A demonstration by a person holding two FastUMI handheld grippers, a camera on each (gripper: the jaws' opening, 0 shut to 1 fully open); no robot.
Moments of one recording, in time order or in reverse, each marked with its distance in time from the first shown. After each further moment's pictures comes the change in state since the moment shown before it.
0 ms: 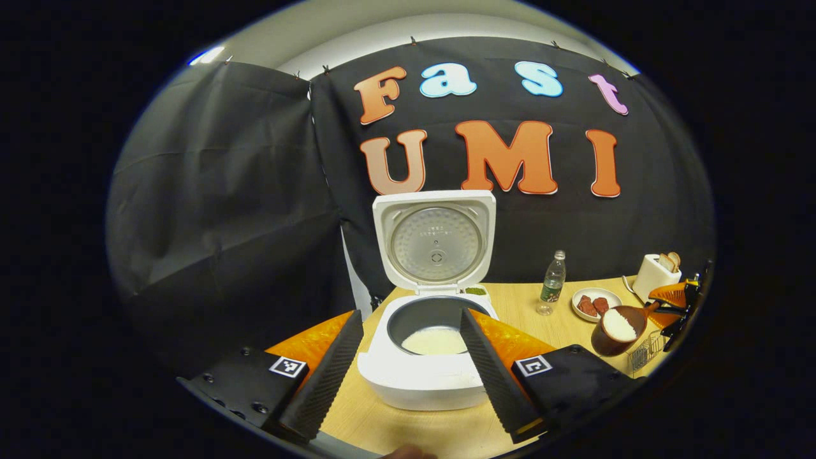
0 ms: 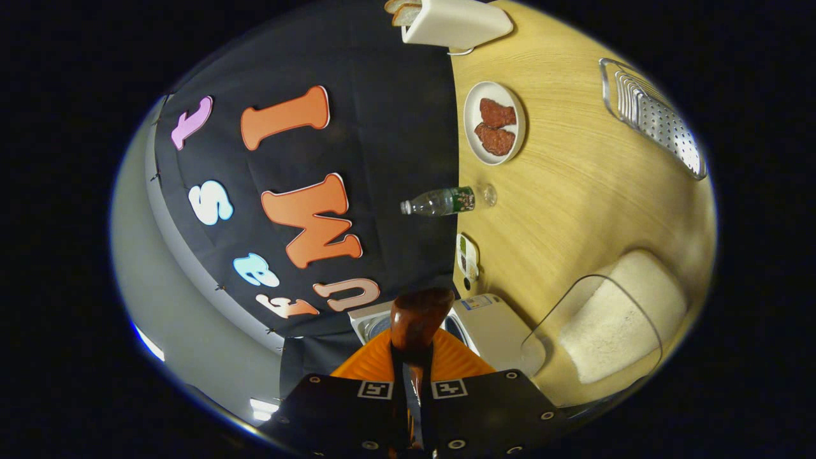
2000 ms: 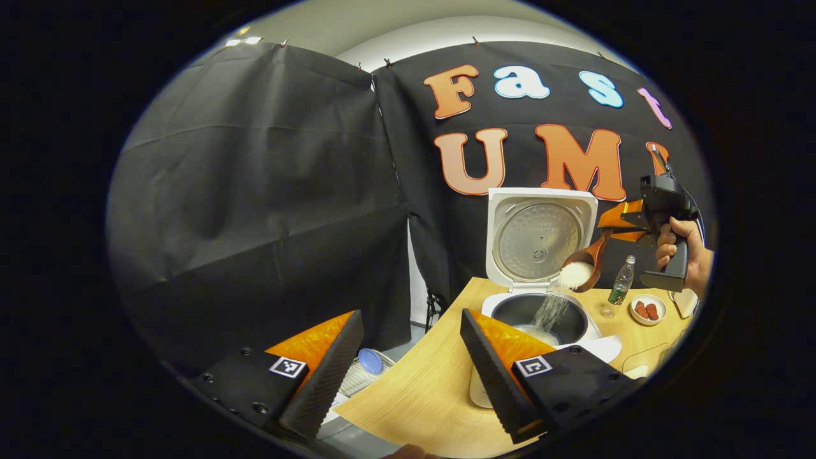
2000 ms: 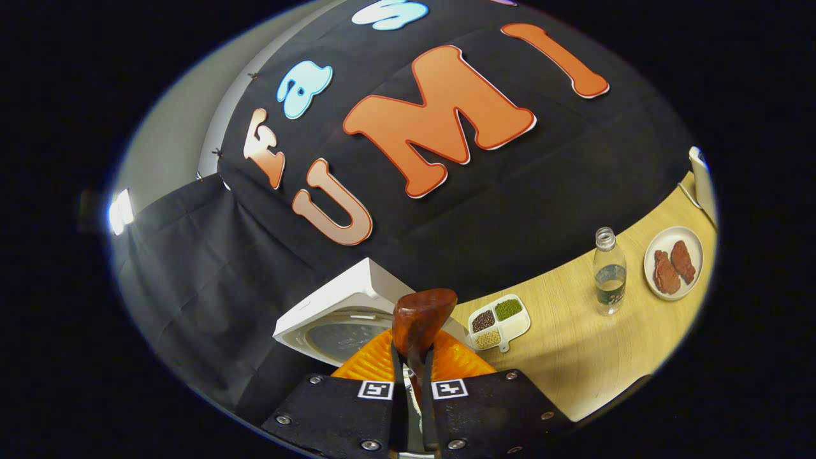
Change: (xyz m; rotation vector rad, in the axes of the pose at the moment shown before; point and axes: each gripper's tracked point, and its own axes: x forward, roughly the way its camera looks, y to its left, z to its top) left arm 0.013 0.157 -0.037 -0.054 0.037 0.194; right arm 0.264 0.096 -0.108 -1.073 -0.063 -0.160
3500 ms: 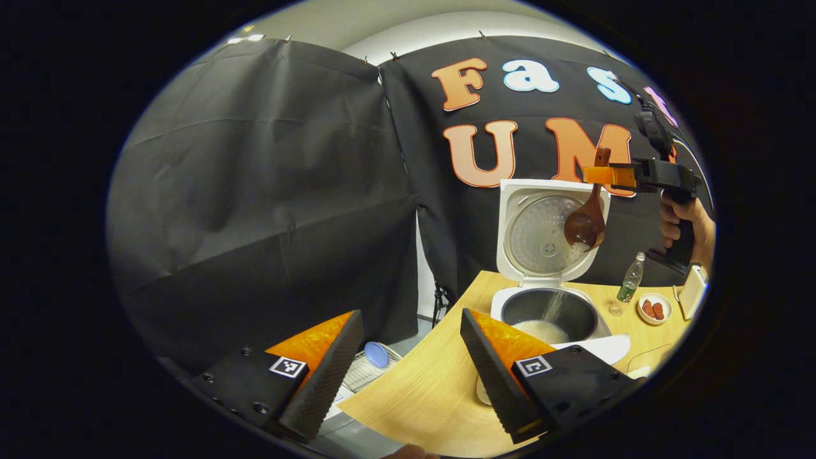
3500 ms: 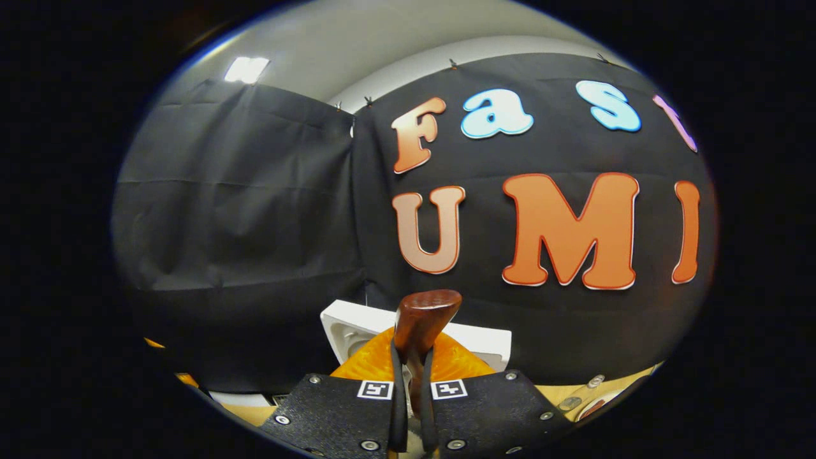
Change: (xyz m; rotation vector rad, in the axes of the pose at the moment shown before) left arm 0.004 0.010 -0.005 -0.005 0.027 0.038; right arm -0.021 0.139 0.021 -0.720 -0.232 0.211
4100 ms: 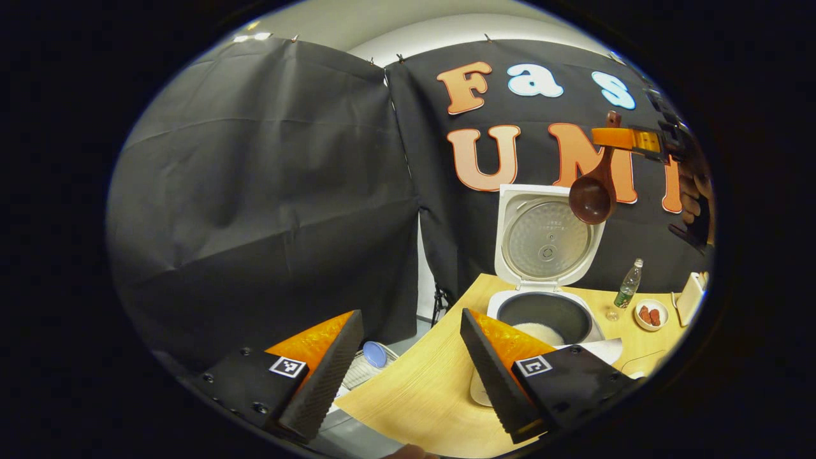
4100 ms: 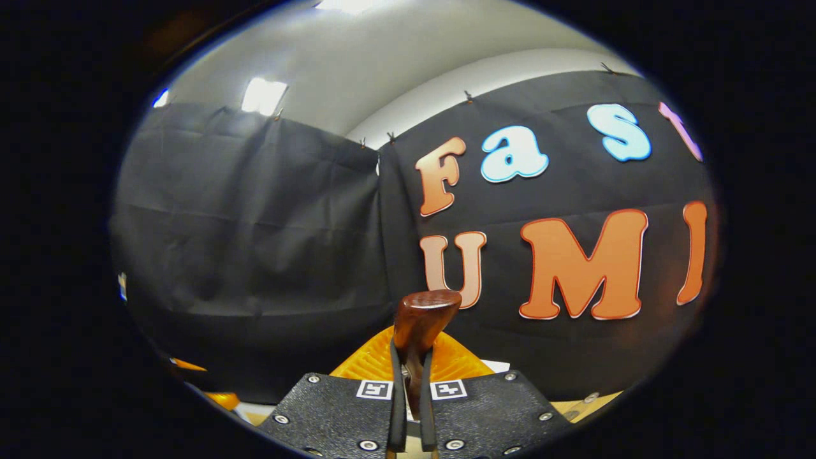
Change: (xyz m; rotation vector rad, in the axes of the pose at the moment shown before) left arm -0.017 -0.006 0.003 -0.029 -0.012 0.013; right arm -0.058 -0.010 0.069 0.157 -0.116 0.097
